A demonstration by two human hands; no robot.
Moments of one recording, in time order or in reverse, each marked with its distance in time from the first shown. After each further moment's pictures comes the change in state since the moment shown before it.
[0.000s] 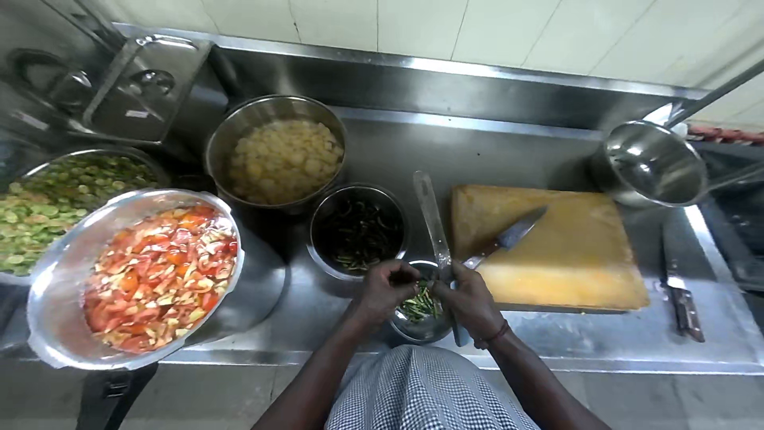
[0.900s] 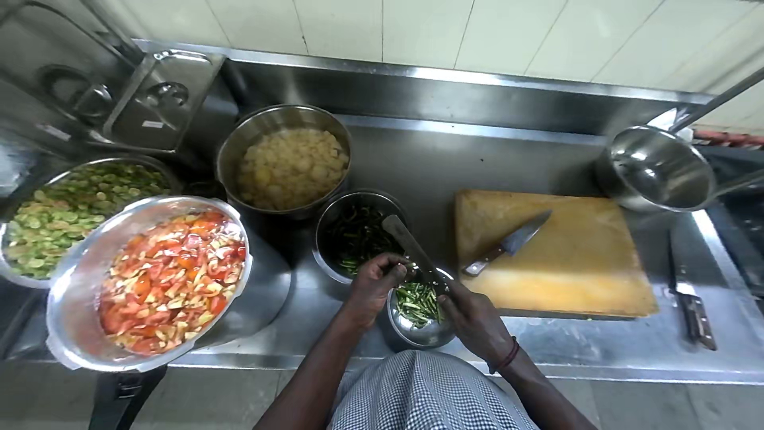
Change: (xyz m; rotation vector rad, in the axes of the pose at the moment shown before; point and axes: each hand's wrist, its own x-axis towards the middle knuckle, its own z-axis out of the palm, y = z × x) left_hand 0.001 0.004 -0.010 -0.292 0.126 0.047; right_hand -0.019 0.012 -0.004 -0.527 -0.010 -0.193
